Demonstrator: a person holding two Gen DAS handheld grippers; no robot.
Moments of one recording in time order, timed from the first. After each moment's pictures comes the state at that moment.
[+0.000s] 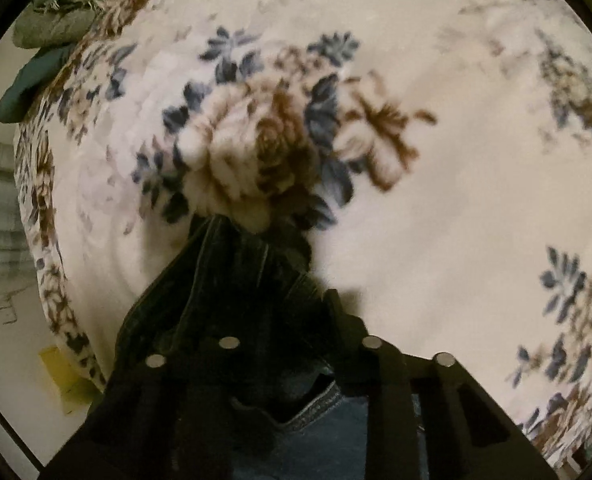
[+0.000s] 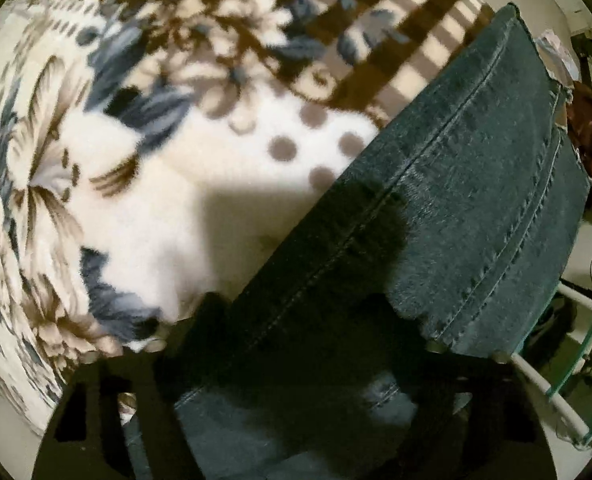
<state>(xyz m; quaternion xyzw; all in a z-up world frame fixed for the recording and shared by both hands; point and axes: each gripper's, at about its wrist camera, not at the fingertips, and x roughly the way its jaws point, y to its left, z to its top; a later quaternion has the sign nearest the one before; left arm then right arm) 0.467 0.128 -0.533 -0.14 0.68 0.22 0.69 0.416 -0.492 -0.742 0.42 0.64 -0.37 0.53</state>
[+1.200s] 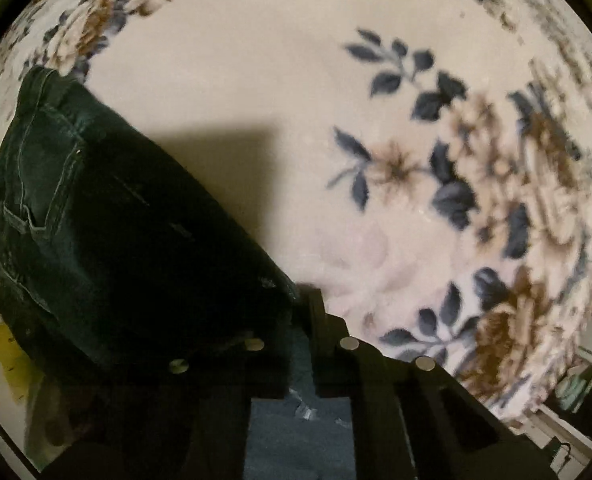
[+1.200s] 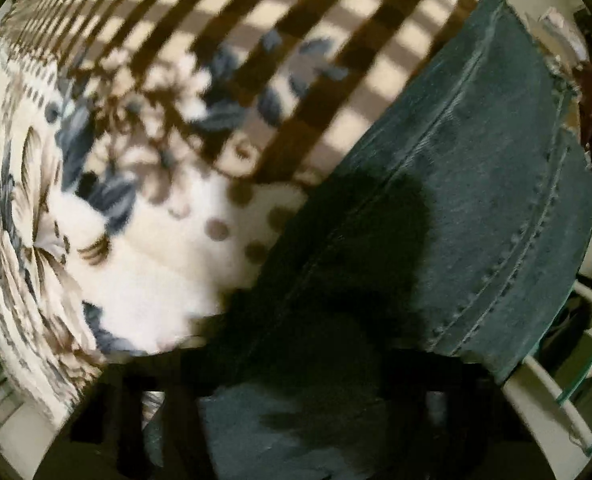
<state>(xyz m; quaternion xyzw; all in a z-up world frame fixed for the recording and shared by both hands) 0.426 -0.035 -0.543 -0.21 0.71 0.10 0.67 0.389 -0.523 -0.753 0.46 0.61 -0.36 0.53</state>
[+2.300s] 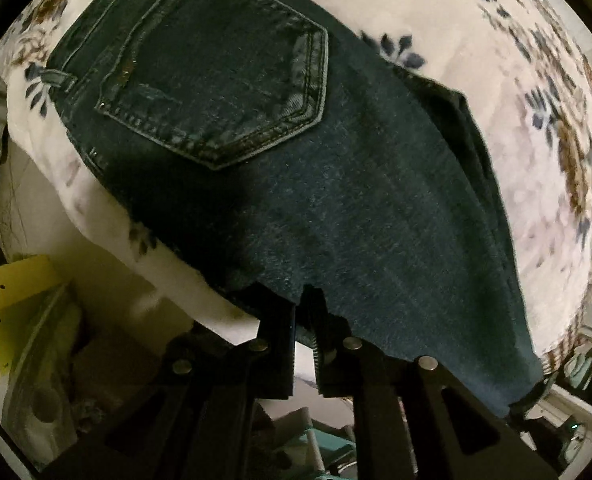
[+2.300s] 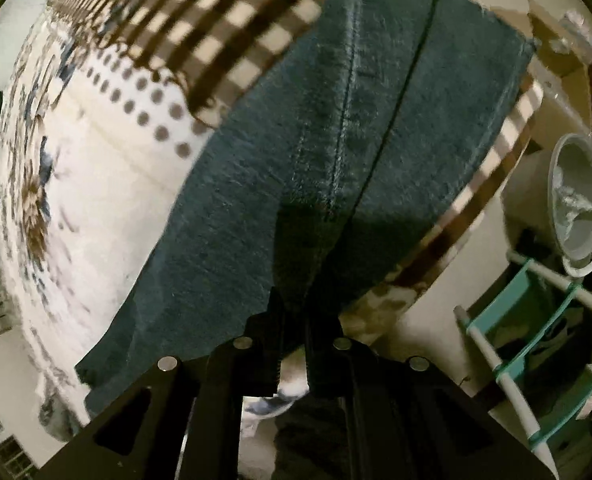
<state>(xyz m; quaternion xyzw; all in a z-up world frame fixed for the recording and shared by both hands) 0.181 0.027 -0.559 -0.22 0.70 0.10 0.67 0.125 -0.450 -0.739 0.47 0.60 -0.26 0.59</state>
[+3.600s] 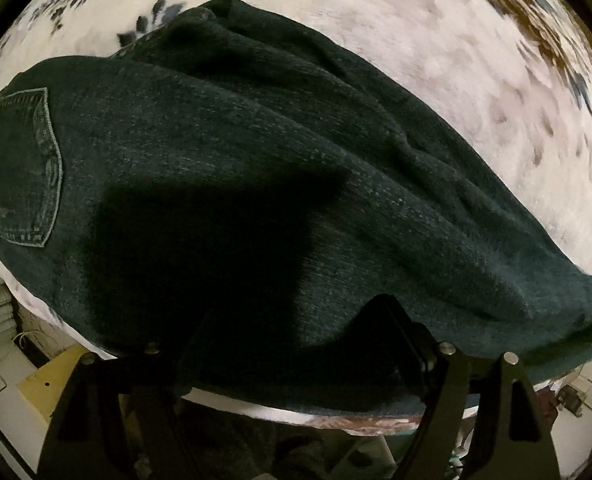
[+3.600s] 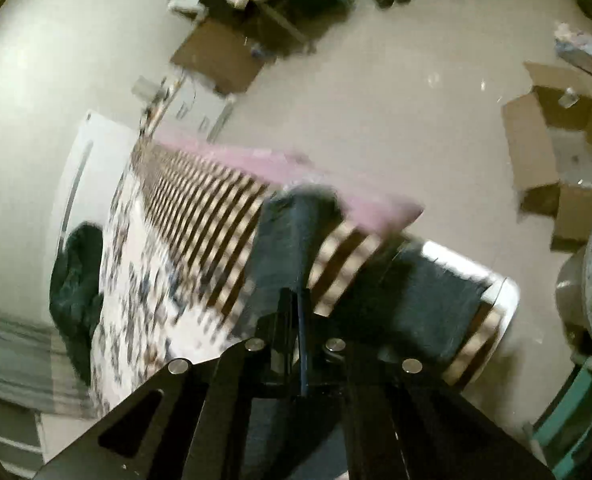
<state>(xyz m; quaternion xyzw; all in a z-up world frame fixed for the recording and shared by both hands) 0.221 -0.049 -0.590 -0.04 0.73 0.00 0.68 0.050 -0.618 -0.636 0.51 0.29 -0.30 0.75</state>
